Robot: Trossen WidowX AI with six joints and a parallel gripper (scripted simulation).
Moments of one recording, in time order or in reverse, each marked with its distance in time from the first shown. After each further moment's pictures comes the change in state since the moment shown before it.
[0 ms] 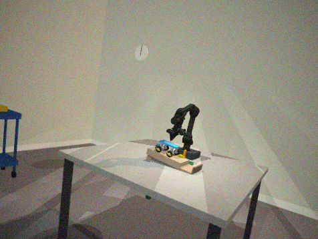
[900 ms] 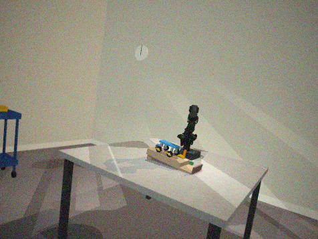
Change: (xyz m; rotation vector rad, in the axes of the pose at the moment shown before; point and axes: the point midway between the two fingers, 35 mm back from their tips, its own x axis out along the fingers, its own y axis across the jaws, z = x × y) arm -0.010 0.003 0.105 -0.002 0.000 0.005
